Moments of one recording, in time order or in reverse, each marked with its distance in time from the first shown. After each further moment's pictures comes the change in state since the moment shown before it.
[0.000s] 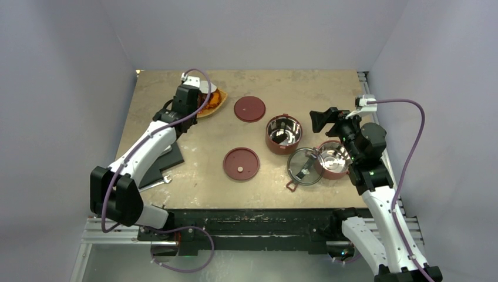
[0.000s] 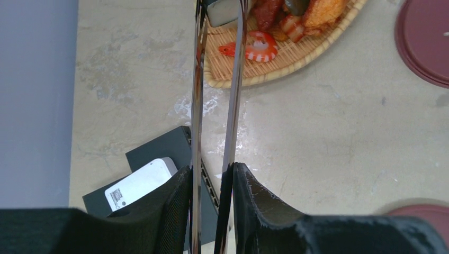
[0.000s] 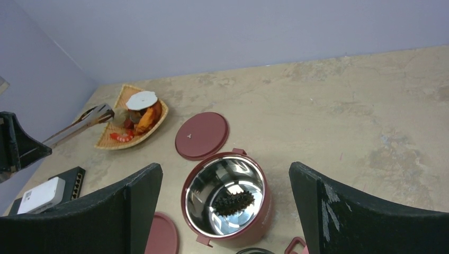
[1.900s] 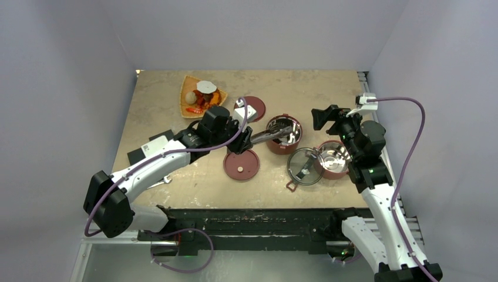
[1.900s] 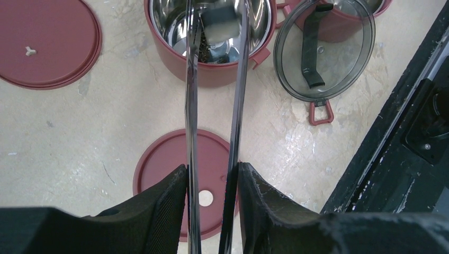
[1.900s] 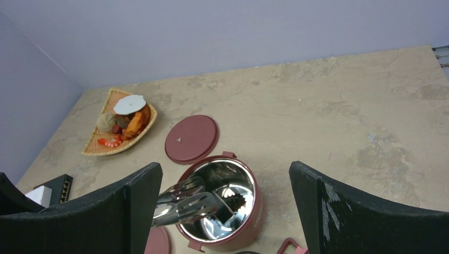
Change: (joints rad) left arm -0.367 -0.100 -0.146 0.194 0.744 0.056; right arm 0.000 0.023 0.012 0.002 0.046 -0.012
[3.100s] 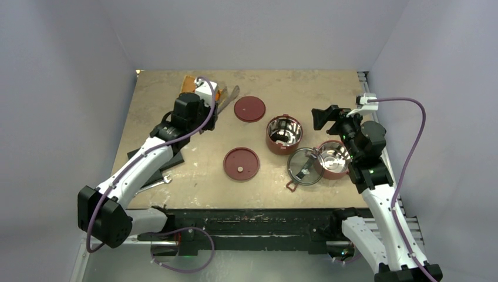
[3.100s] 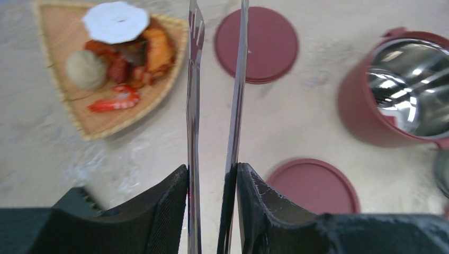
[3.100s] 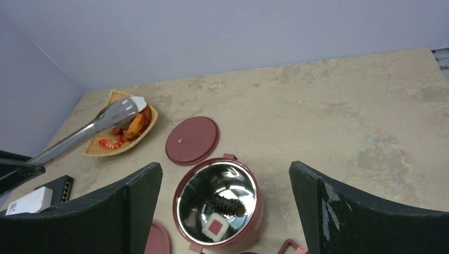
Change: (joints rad) left arm 0.241 -0.090 0.006 0.008 -0.294 -0.032; right arm 0.000 -0.005 0.000 0.003 0.000 0.000
